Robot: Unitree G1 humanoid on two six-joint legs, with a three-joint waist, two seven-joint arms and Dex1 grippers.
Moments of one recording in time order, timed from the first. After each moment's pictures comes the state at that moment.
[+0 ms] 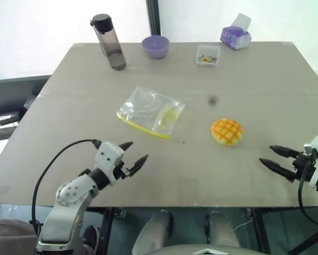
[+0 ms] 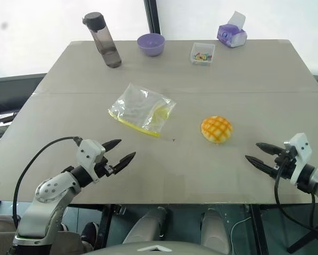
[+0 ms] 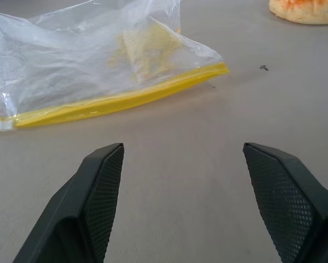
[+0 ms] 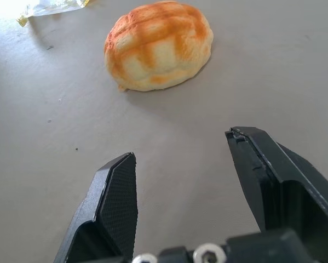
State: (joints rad) left arm 0.17 0.52 0.12 -0.40 -0.26 0.25 -0.65; right arm 0.16 -0.77 -0.34 -0.13 0.43 0.22 0.98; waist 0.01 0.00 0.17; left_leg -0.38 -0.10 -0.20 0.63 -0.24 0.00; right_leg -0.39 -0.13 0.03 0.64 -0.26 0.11
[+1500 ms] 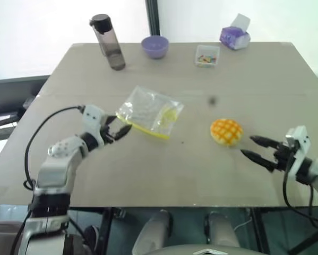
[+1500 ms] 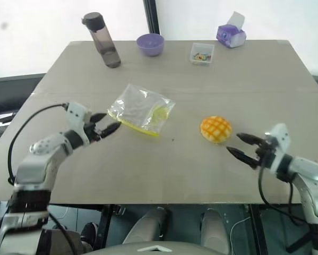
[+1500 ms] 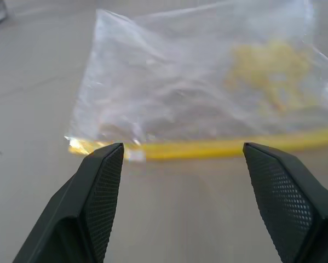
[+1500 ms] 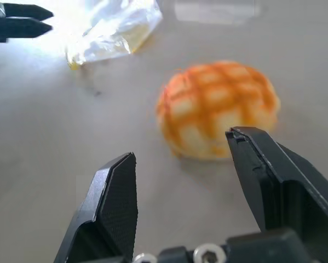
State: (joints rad) left arm -0.40 0.63 0.17 0.16 -0.32 0.45 -0.70; right arm -0.01 -0.68 -0.20 -0.26 0.45 0.27 0.92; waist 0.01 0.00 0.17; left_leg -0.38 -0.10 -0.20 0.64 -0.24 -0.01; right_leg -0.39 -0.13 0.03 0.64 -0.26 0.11
